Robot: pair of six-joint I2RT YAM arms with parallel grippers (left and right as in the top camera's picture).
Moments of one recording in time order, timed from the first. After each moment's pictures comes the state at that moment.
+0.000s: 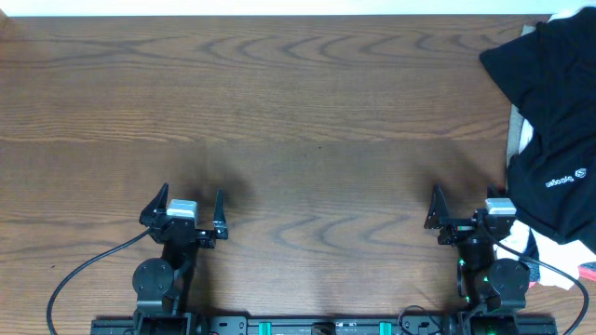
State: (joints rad) left arm -0.03 0.01 0.02 -0.10 0.08 0.06; right arm 0.01 0.02 0.01 -0.07 -0.03 0.11
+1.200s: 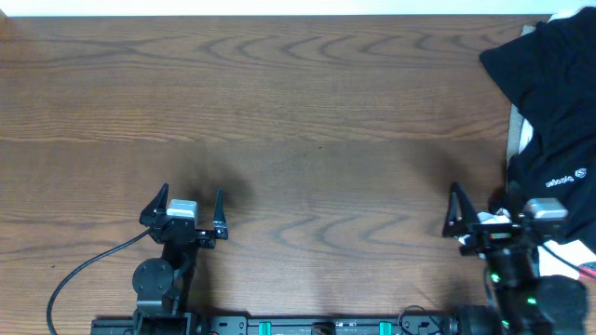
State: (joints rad) left arm -0.03 0.01 0.02 -0.10 0.08 0.06; right arm 0.01 0.17 0.54 -0.45 -0.11 0.26
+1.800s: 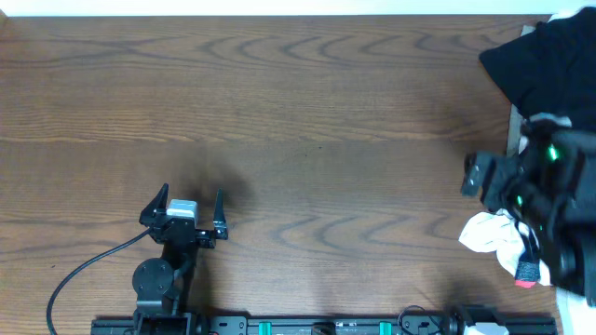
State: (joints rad) left arm -0.03 0.01 0.02 -0.11 0.08 0.06; right arm 0.01 0.99 1.29 -1.14 0.05 0.19
